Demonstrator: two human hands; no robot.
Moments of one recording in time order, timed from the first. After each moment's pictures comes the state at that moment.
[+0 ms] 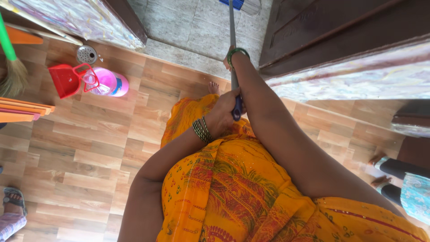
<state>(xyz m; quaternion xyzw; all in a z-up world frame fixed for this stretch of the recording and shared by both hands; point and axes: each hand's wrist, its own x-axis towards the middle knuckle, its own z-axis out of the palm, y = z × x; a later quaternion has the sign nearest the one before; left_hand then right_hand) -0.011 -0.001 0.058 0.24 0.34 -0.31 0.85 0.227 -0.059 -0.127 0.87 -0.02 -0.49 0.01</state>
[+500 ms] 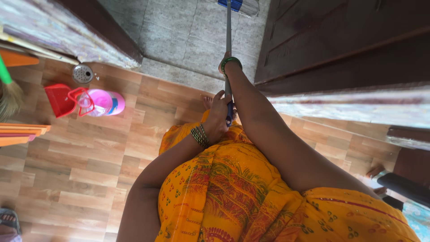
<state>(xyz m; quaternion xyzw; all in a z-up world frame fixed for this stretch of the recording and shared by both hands) 0.076 0.009 0.053 0.29 0.39 -0.23 0.85 0.315 -0.054 -0.147 0.88 -0.04 -0.47 -0.01</state>
